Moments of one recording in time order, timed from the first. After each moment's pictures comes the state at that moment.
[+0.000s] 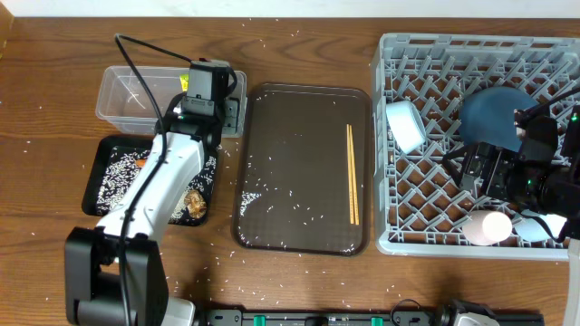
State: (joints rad) left arm -0.19 1.62 1.16 -0.44 -0.22 -0.02; right arm -0.19 1.15 1.48 -1.42 -0.36 0.15
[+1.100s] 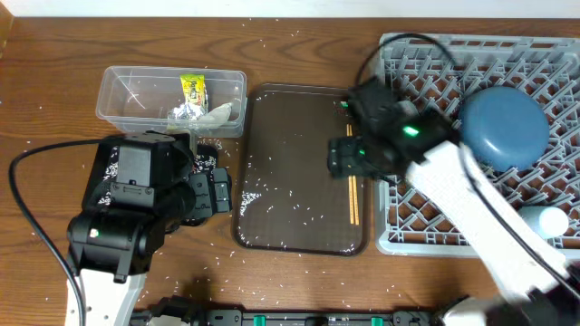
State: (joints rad) left arm -0.17 0.99 1.16 -1.17 0.10 -0.27; right arm 0.57 1.62 1.48 -1.16 0.00 0.52
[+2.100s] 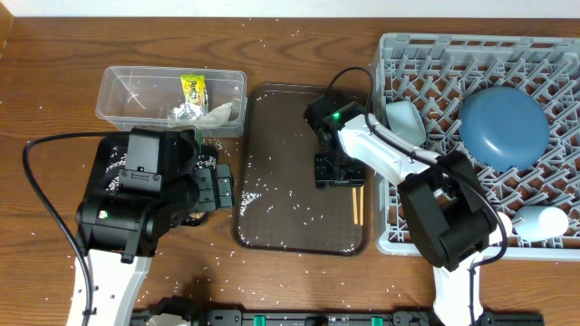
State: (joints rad) left arm -0.17 1.05 1.16 -1.18 0.10 -0.28; right arm 0.57 2.11 1.48 -1.04 -0.07 0.54
